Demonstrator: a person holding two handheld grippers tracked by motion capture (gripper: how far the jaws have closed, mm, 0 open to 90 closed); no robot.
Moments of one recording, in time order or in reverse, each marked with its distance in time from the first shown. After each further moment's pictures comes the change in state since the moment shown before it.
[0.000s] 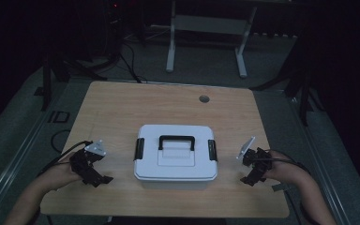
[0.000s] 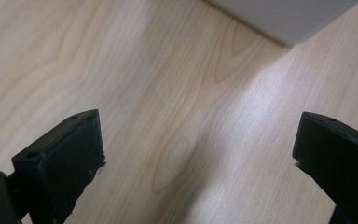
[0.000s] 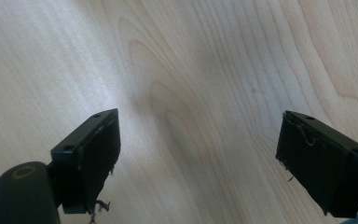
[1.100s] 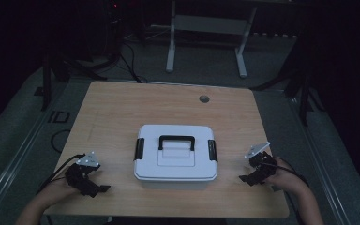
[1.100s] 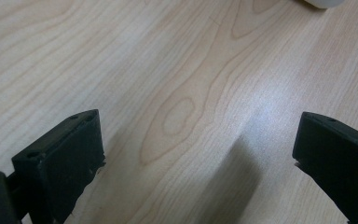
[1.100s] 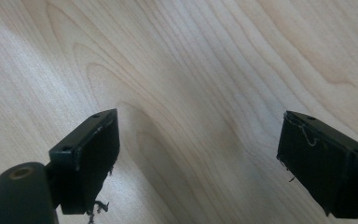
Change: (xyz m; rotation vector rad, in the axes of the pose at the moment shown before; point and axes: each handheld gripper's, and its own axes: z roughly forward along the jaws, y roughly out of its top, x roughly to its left) left arm -0.002 -0.046 0.023 -0.099 0.006 -0.087; right arm -0.007 -0.034 0.025 -0.236 -0.042 0.174
